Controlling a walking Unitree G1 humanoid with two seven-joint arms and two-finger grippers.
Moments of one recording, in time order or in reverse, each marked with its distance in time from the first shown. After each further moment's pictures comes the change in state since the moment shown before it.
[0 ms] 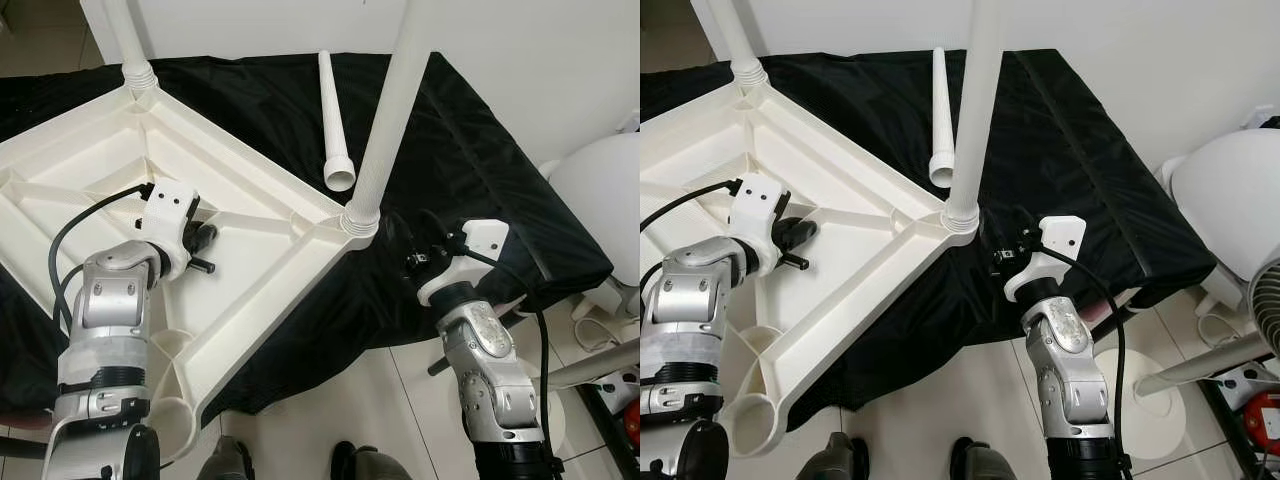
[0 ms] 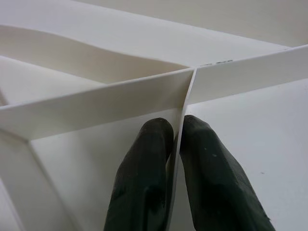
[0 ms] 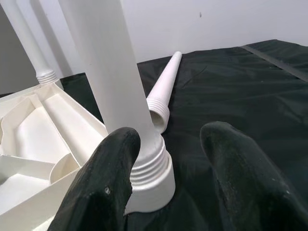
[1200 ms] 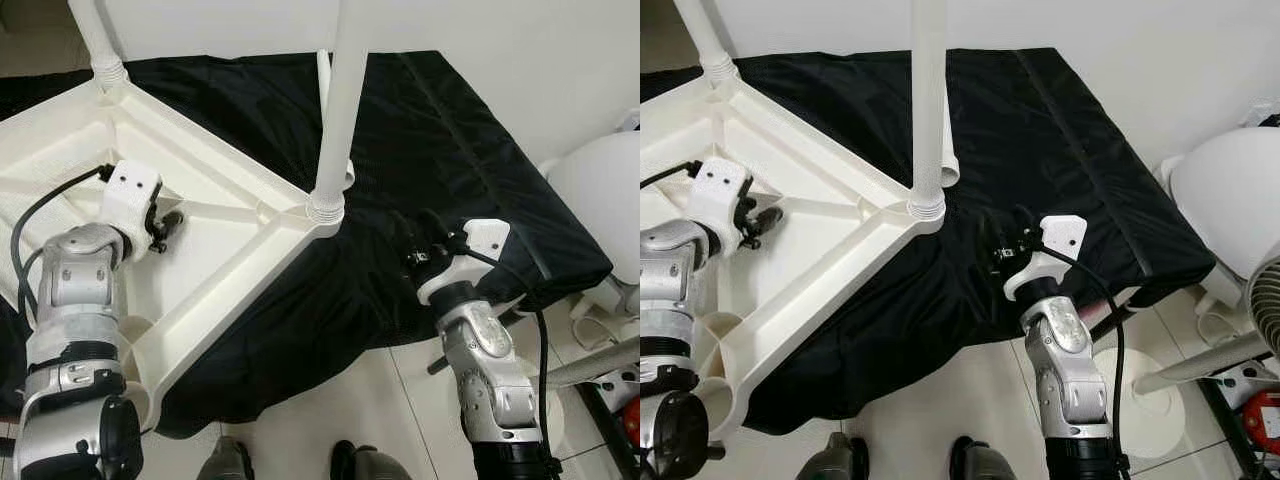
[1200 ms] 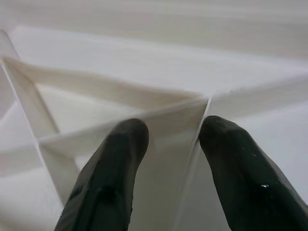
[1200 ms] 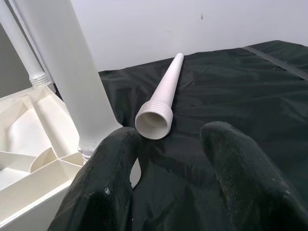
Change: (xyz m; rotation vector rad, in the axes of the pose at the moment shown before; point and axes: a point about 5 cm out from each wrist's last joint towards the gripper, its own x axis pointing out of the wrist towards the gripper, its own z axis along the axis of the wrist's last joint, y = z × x) left arm -0.007 0.041 0.014 0.108 -0.098 0.122; right arm 0.000 0.001 0.001 0.009 -0.012 0.001
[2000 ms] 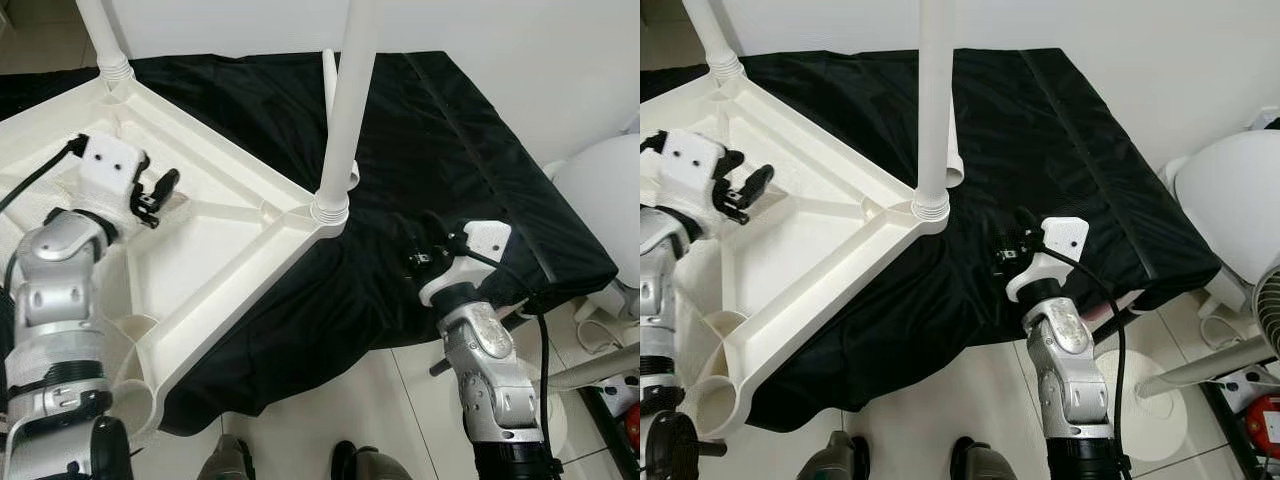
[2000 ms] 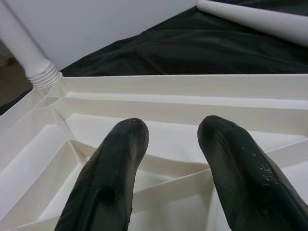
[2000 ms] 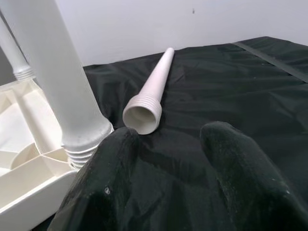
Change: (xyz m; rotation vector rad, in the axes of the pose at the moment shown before) left arm -0.025 0.008 0.025 0.088 -0.284 0.026; right arm -0.001 -0.007 -0.004 -0.027 0.022 -0.052
